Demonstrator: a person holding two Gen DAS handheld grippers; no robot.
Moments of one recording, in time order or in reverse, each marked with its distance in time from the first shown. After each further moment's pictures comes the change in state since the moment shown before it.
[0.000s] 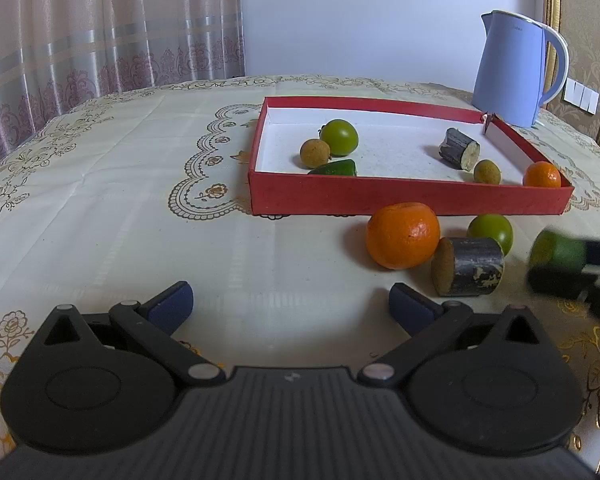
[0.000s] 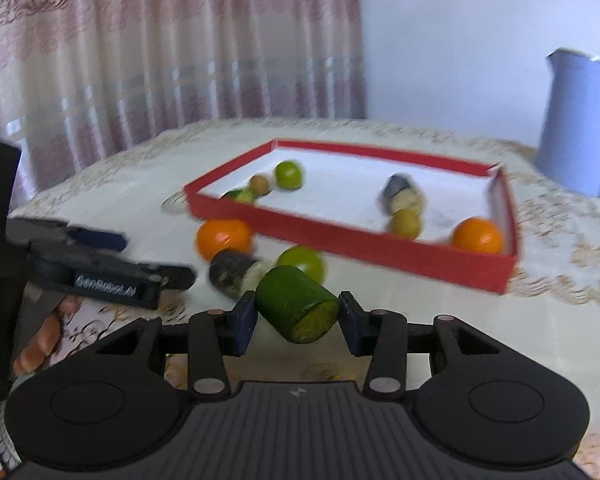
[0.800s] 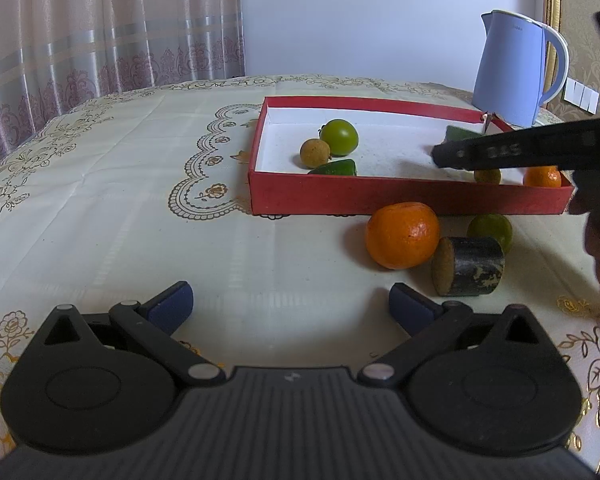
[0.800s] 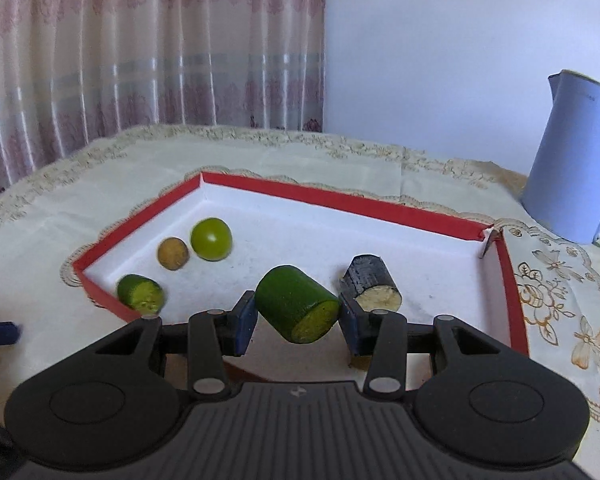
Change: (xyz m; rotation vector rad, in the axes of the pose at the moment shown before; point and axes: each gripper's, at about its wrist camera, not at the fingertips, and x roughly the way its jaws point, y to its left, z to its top) left arm 0.000 0.000 0.000 0.001 0.000 0.001; right arm 0.100 -0.019 0.074 -0.016 0.050 -0.140
